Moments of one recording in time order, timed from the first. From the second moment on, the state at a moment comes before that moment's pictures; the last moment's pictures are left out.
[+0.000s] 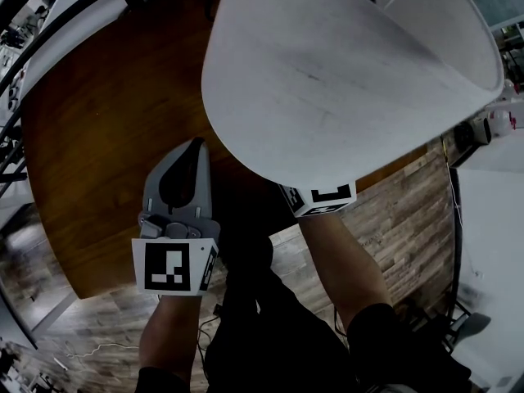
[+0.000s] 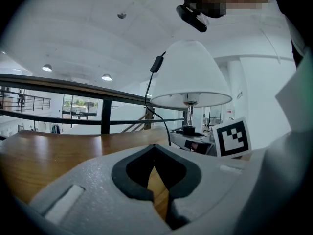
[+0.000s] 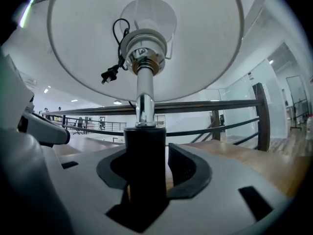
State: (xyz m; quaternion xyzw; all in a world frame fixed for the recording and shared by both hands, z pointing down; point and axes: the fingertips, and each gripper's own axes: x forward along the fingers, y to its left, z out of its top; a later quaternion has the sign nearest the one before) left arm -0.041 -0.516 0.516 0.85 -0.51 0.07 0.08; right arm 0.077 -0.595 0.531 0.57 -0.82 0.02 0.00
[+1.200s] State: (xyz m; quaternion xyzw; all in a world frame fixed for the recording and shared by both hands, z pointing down) left arm -0.054 -0.422 0.383 0.85 -0.51 0.09 0.06; right arm 0.063 -0.483 0.410 0.53 -0.84 0.06 0.07
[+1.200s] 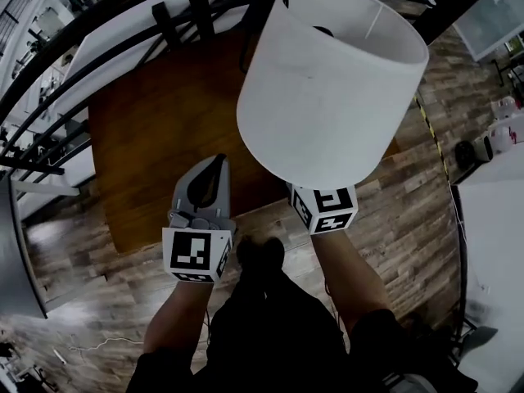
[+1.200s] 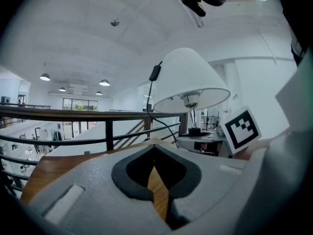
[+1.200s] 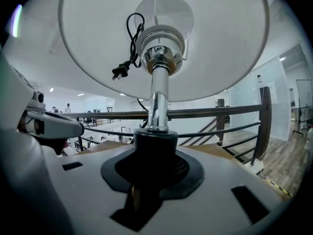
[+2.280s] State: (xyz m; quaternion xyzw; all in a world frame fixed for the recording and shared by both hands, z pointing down) left arm -0.062 -0.273 0.227 0.87 -0.48 0.08 0.01; right arm 0.104 -0.284 0.237 0.49 -0.87 0.07 0.03
